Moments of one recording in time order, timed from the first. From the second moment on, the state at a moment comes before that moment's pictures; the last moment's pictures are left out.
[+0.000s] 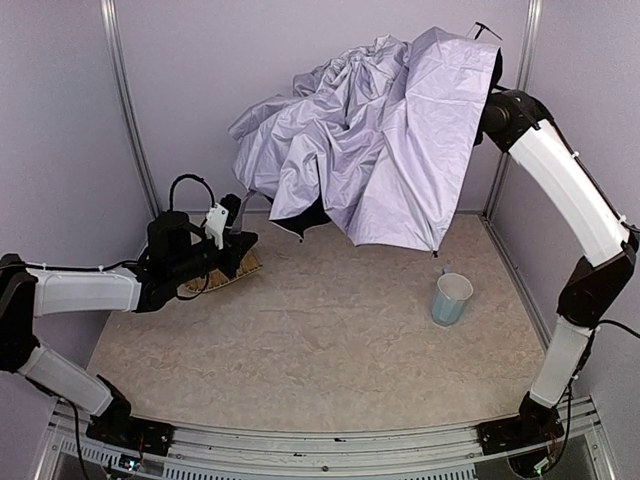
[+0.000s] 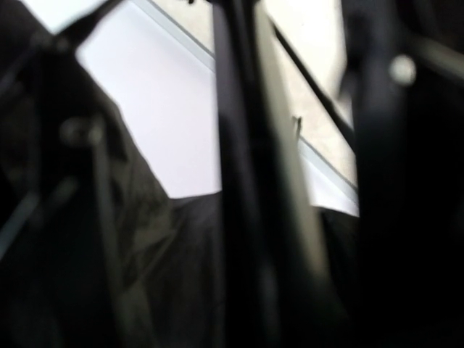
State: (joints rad) left arm -0.54 1.40 0.71 0.52 0.18 0.09; right arm 0.69 1.80 2.30 -0.82 0.19 -0.36
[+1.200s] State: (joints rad) left arm -0.54 2.40 1.83 0.09 0.21 0.22; right arm 1.09 1.54 1.47 -0.41 0.77 -0.90
